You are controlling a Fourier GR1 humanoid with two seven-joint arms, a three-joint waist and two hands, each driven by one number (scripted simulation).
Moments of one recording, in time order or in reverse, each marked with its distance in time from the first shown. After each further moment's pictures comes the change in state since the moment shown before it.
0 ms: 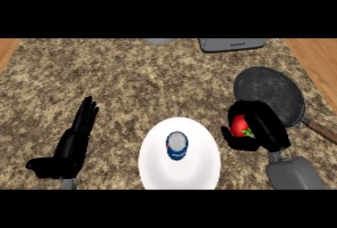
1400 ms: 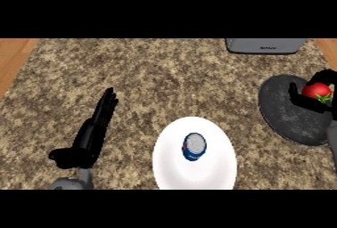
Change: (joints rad) left arm -0.094 -0.054 -0.052 0.024 -0.050 -0.047 0.016; right arm -0.247 -0.153 -0.561 0.512 -0.260 -0.316 -0.260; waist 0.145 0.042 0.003
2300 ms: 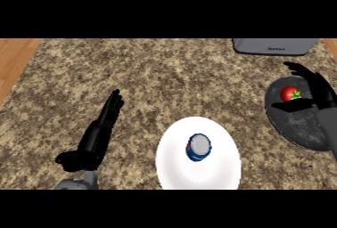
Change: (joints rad) left arm 0.007 -0.021 -0.024 0.008 -0.017 -0.012 -0.023; right arm -0.305 -0.107 0.024 0.660 0.061 0.232 -0.087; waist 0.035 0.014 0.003
